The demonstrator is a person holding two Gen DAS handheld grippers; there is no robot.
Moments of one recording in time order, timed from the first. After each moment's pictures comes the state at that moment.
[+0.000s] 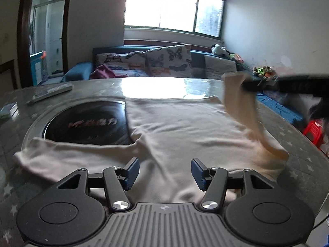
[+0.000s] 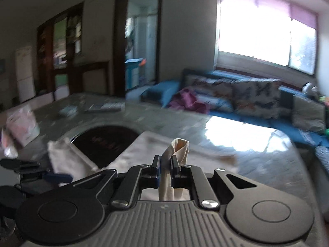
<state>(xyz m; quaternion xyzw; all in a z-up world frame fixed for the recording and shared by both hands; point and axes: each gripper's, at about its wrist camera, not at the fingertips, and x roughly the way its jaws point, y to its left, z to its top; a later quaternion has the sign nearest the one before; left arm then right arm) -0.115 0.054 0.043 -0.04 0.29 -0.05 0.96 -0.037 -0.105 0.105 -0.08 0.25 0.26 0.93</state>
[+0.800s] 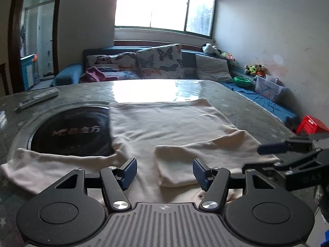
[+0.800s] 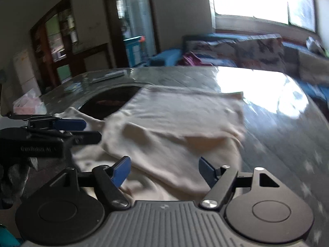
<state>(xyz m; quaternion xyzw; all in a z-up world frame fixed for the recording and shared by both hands) -0.093 0.026 0.048 -0.03 0.29 -0.09 0.95 -0.073 -0.167 0.050 0.00 0.34 0.25 0.91</state>
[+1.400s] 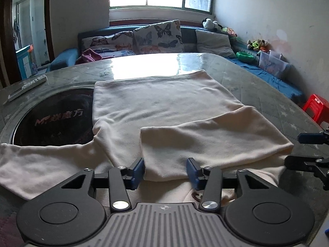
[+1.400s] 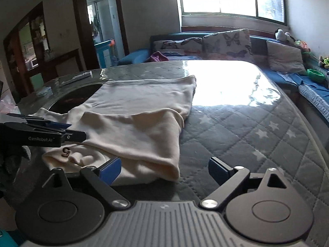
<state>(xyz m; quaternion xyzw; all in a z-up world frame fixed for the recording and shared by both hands) -0.062 0.000 0.021 0.01 0.35 -0.07 0.93 -0.091 -0.213 0.031 0.00 0.33 0.17 0.93</state>
